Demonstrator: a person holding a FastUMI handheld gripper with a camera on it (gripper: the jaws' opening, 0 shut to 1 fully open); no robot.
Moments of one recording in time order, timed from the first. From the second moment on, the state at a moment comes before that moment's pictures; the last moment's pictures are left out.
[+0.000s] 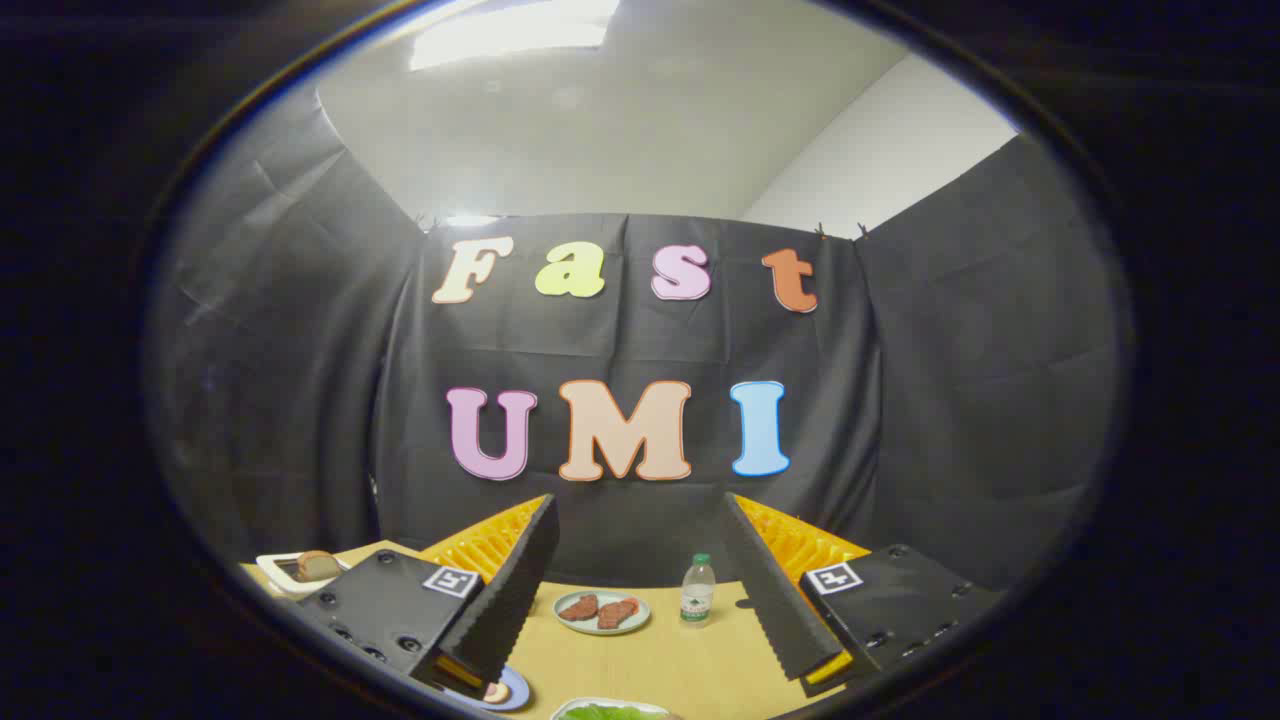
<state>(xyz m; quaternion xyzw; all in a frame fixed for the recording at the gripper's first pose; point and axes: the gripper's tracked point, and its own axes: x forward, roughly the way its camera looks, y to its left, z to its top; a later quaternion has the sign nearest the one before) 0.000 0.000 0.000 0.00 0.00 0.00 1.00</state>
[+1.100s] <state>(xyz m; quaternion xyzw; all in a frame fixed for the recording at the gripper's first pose) 0.005 0.006 -0.022 -0.02 0.02 0.06 1.00</state>
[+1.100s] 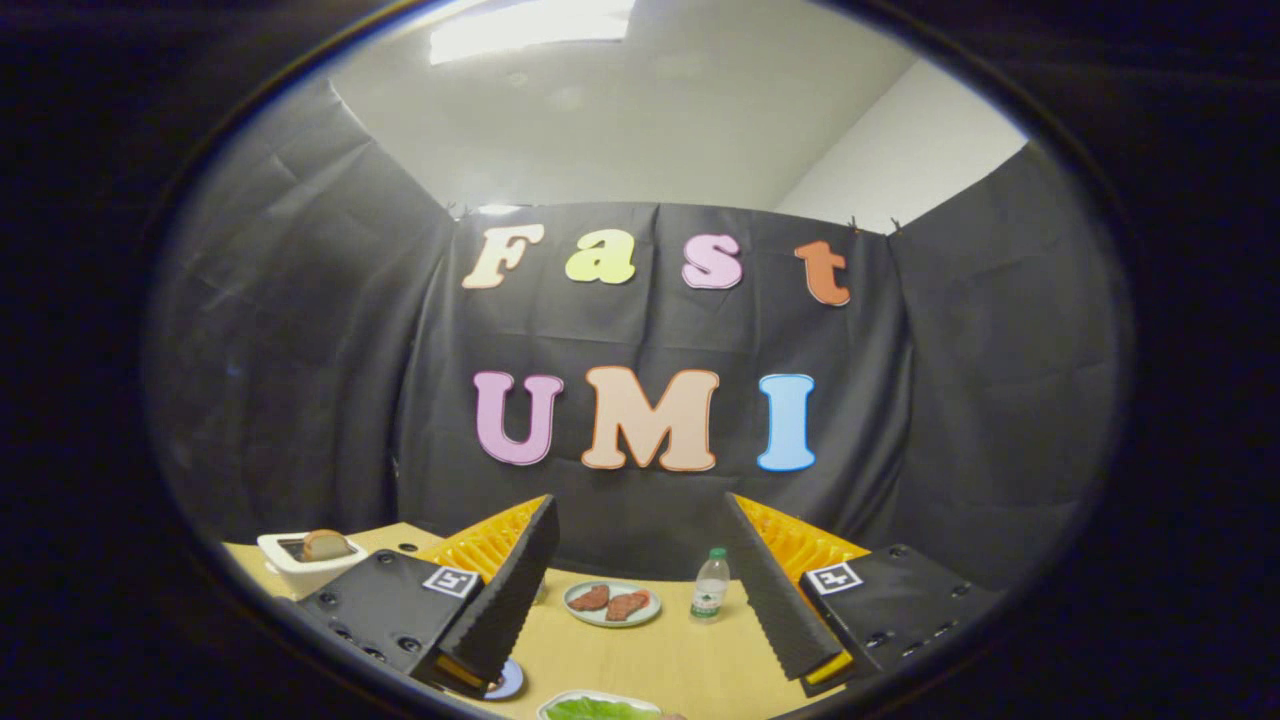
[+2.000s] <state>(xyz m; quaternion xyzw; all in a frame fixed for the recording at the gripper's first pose) -0.015 -0.007 -0.155 -0.10 0.20 0.23 0.95</state>
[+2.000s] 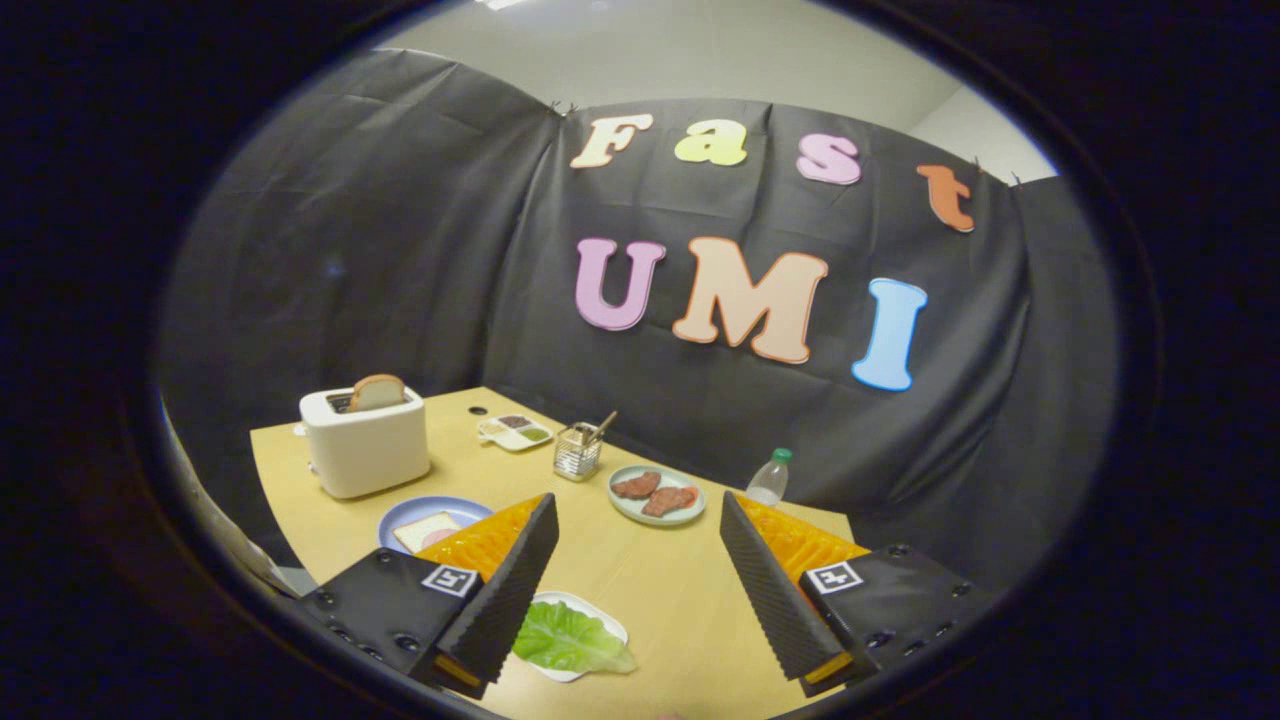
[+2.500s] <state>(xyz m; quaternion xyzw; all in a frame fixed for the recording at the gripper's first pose) -0.032 0.006 -0.241 -0.13 0.29 0.32 0.89</state>
